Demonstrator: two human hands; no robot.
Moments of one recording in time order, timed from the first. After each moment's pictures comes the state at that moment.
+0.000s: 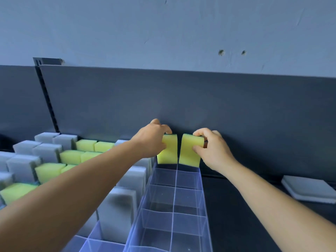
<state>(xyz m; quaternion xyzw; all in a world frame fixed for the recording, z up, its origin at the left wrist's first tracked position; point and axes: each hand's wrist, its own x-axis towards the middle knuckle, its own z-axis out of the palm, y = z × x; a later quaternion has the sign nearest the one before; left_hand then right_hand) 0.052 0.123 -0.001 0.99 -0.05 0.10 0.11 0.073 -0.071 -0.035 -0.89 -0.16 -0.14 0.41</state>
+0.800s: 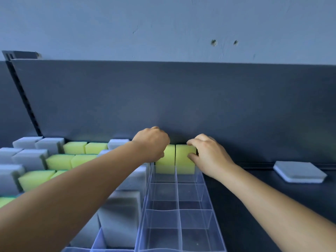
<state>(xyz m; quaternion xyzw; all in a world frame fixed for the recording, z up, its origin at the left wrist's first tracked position) 0.058 0.118 -0.014 0.98 -0.15 0.06 -0.13 0.054 -0.061 -0.048 -0.96 -0.18 -0.13 0.14</state>
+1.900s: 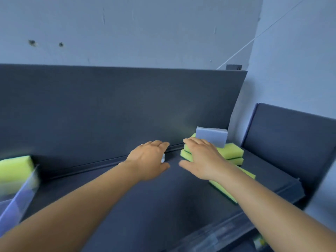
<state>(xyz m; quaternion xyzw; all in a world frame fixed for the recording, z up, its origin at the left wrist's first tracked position) -0.003 -0.267 -0.034 0.94 -0.34 0.06 0.04 -0.055 -0.430 -0.034 -0.99 0.01 -0.09 0.07</state>
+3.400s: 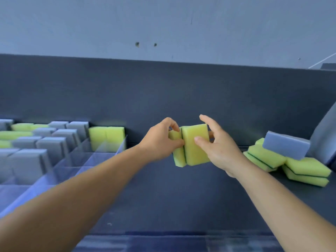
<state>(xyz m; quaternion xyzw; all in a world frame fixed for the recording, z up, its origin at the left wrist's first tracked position) -0.049 -0.144 -0.013 0.90 -0.10 0.10 0.40 -0.054 -0.317 -0.024 -0.85 -0.12 -0.10 0.50</state>
